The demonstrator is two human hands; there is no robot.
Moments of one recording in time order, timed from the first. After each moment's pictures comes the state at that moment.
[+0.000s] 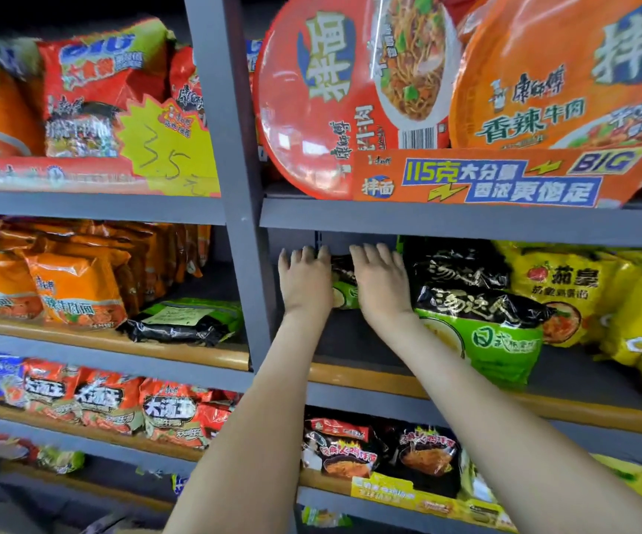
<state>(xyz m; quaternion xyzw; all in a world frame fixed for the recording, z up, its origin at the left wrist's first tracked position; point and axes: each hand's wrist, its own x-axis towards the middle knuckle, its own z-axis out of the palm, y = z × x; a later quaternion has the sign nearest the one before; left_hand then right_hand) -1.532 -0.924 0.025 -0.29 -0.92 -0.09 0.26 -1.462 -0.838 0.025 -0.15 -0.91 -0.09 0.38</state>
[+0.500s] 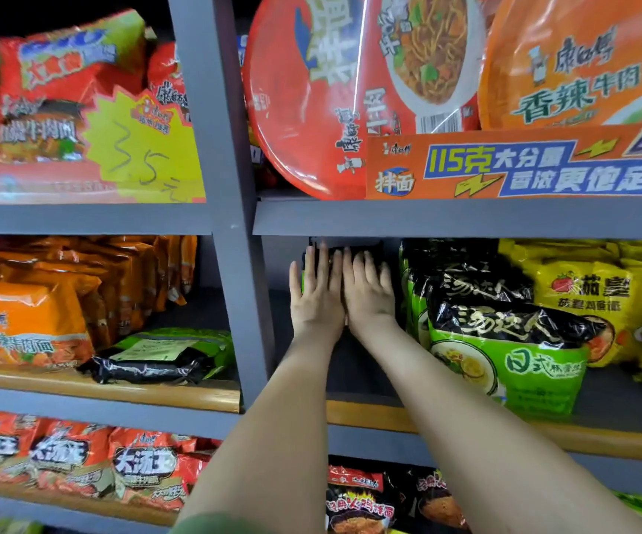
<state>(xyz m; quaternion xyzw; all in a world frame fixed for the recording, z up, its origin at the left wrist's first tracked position) -1.574 -0.886 -0.010 -0.34 -0.91 -0.04 0.24 -1.542 -0.810 -0.012 -0.26 -0.92 -0.17 0.24</state>
